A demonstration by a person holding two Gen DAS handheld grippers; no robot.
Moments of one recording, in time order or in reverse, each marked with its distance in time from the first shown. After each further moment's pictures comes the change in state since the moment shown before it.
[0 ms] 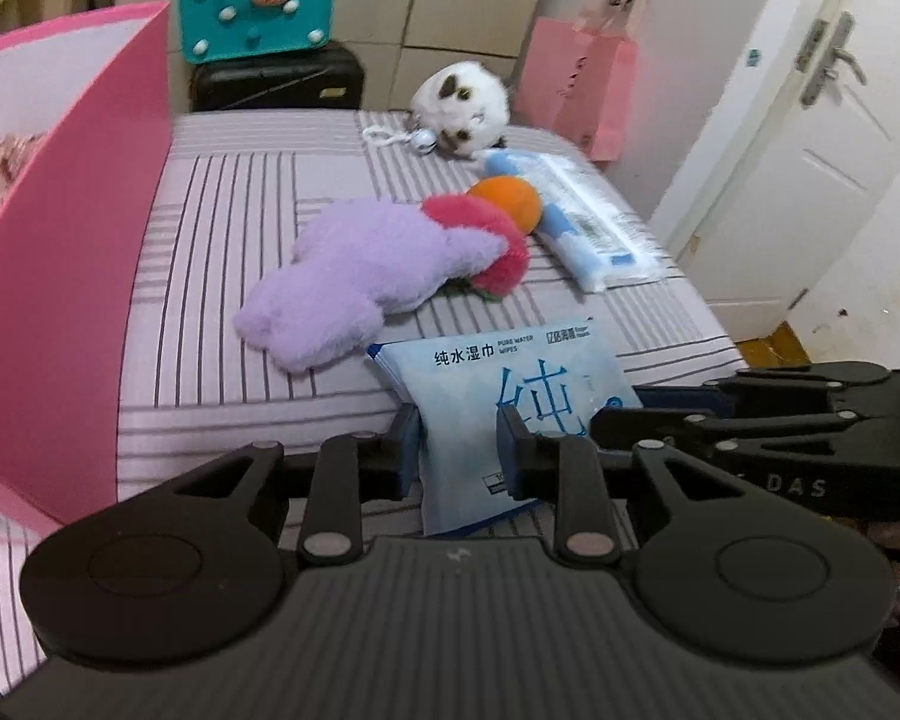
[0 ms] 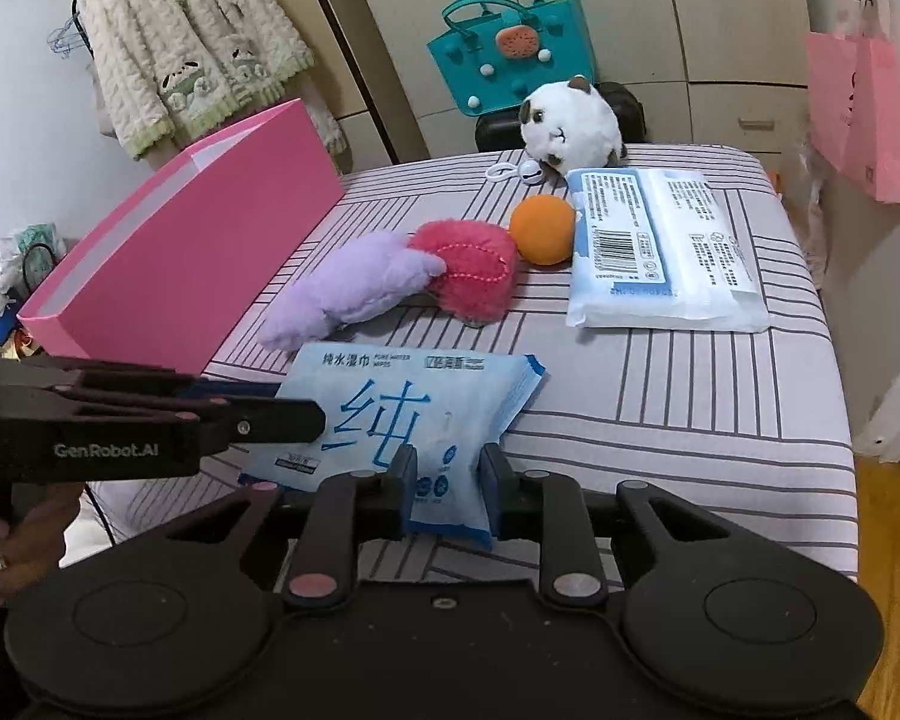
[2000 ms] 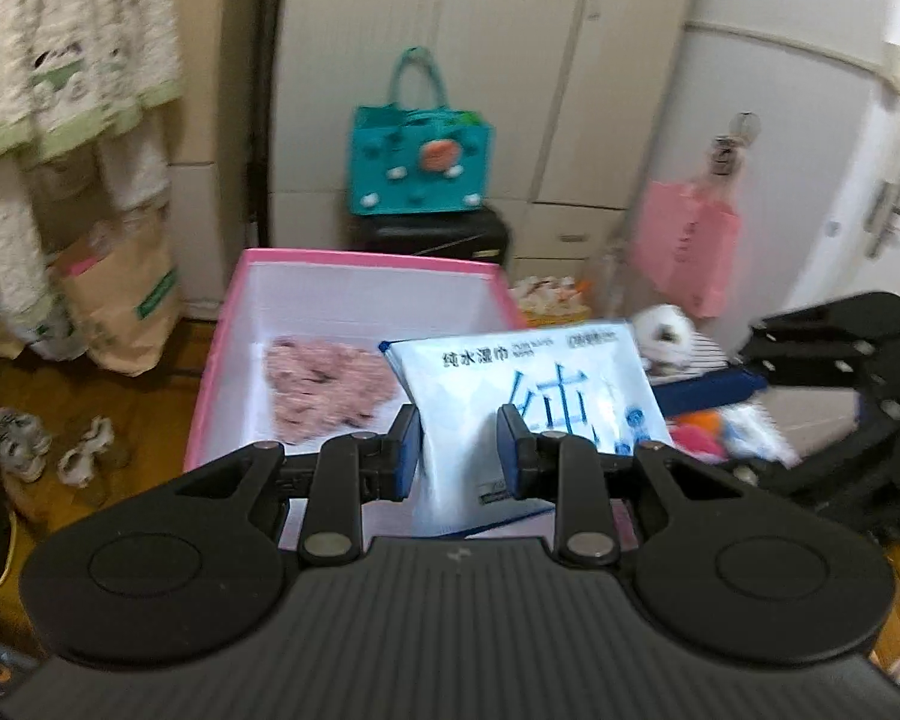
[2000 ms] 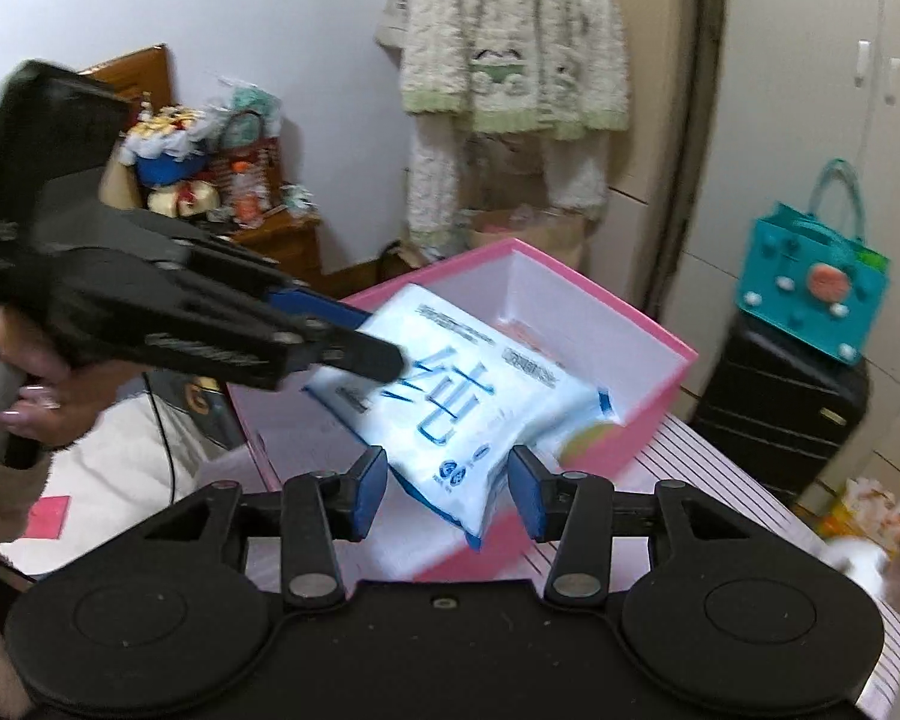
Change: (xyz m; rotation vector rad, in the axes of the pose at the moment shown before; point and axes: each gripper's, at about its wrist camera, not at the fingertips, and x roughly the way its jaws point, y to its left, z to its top) left arm -0.167 0.166 0.077 -0.053 -0.217 0.177; right arm 0.022 0.219 0.145 -0.618 0.015 0.218
